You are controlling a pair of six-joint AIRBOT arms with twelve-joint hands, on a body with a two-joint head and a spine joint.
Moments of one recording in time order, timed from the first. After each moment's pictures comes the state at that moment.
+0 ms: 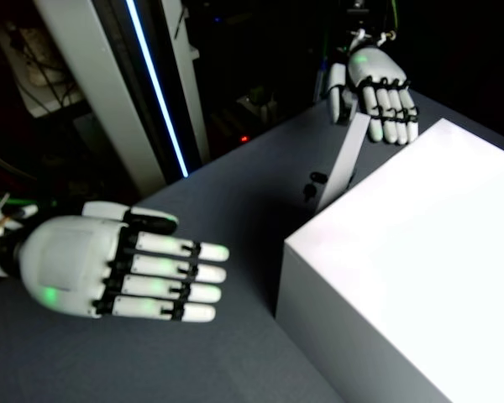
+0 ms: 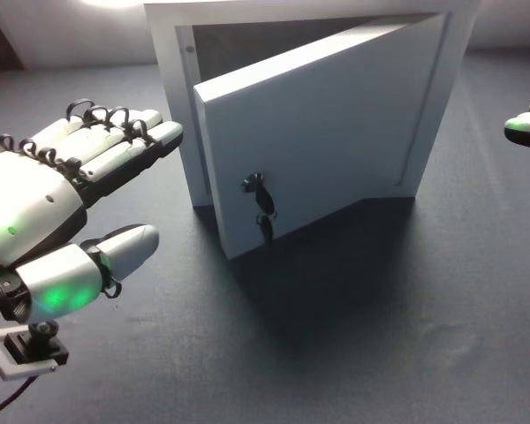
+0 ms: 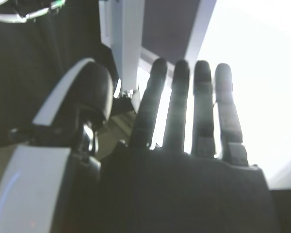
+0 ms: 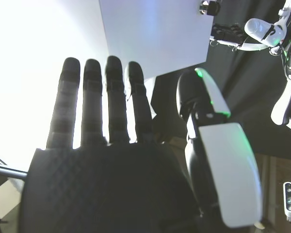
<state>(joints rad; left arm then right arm) 0.98 -0.86 0.91 -0.12 -1.21 0.86 -1.13 -0.89 1.18 0.02 1.35 -0.39</state>
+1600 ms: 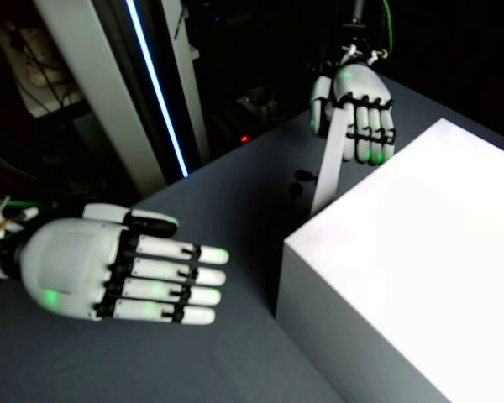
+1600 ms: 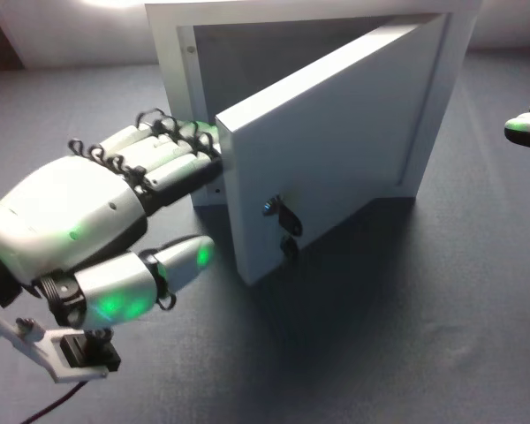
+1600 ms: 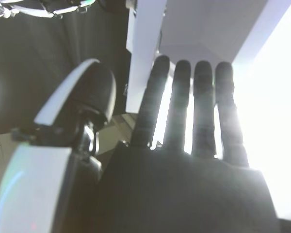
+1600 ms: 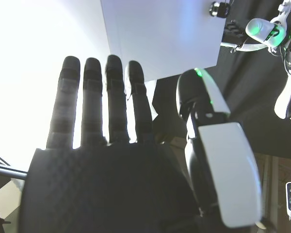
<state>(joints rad) 0.89 -0.93 0.94 0.03 -1.13 0.78 -1.13 -0.89 1.18 0.02 1.35 -0.38</state>
